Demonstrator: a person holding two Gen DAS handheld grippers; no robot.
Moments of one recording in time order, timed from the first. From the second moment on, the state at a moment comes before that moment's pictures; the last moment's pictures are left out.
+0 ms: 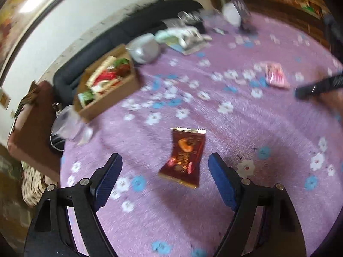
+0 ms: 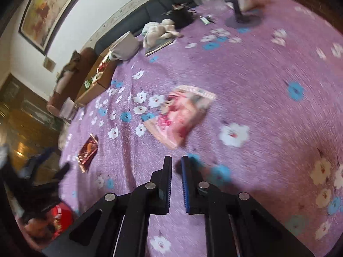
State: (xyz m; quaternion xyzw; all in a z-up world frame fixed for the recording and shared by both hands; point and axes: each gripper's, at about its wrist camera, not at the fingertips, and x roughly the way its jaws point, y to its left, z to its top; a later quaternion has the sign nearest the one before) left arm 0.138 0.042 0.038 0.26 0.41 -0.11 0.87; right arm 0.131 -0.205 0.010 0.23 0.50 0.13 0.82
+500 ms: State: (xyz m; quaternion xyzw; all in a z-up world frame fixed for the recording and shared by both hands) left arm 0.171 0.028 0.016 0.26 0.45 -0.15 0.84; right arm 0.175 -0.184 0.025 0.24 0.49 0.04 0.83
